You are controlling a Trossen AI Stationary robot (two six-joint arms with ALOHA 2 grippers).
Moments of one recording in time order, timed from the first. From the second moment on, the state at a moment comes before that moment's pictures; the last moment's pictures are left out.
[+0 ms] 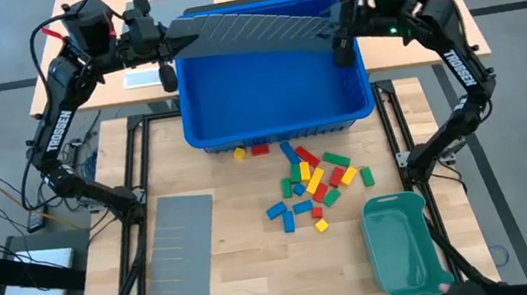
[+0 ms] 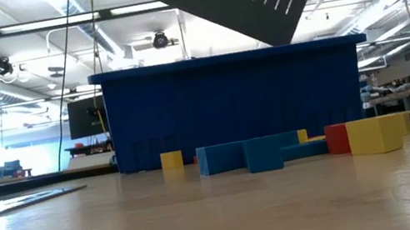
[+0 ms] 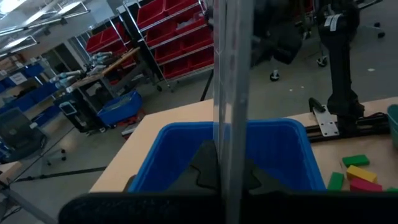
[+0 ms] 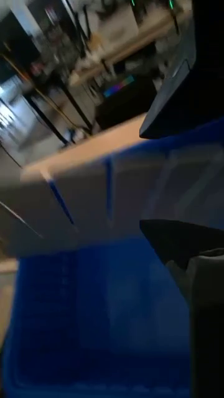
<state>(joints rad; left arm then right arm) 0.75 1.42 2.07 -0.76 0.40 0.48 -0.67 1.53 2.19 -1.11 0.04 -0.71</state>
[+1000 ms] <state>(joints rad) 0.74 1.42 2.07 -0.91 0.20 0.49 -0.65 1.63 2.19 -1.17 0.18 -0.87</state>
